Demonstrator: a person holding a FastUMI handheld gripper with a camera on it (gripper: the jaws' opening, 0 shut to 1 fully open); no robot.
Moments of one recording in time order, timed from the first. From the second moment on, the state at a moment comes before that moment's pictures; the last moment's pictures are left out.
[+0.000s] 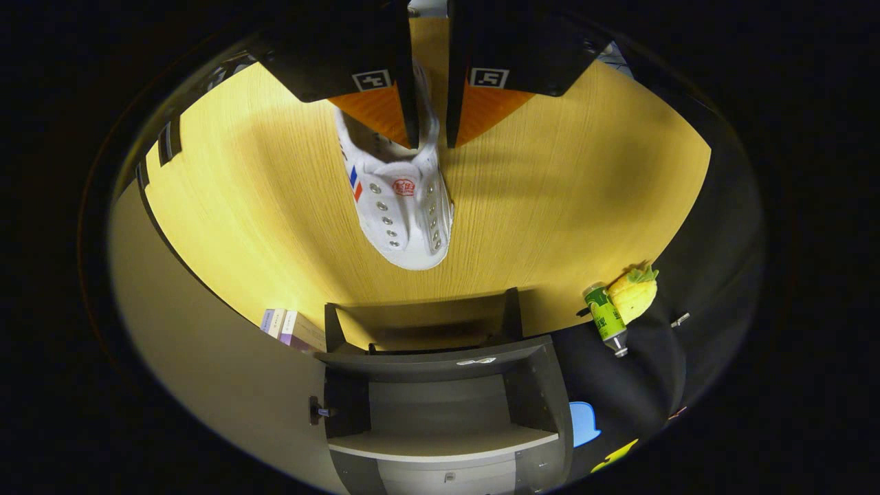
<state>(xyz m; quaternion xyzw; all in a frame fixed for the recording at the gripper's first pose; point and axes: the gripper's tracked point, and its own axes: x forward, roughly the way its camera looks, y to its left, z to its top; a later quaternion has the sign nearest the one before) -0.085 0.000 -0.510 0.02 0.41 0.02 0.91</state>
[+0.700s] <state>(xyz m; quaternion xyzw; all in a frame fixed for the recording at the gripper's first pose) -0.038 0.006 -0.525 0.02 0.36 0.01 0.93</state>
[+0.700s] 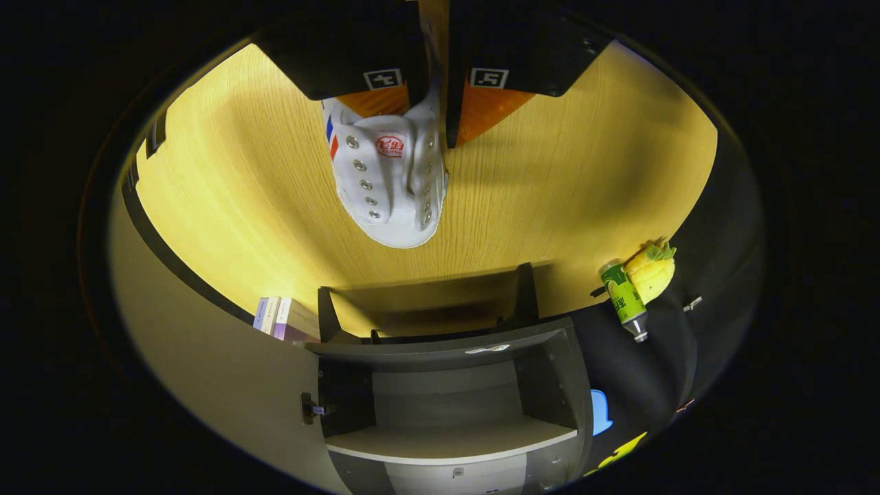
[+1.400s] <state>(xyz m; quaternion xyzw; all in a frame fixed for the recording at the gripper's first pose) -0.037 -0.001 -0.521 0.04 0.37 0.01 0.93</state>
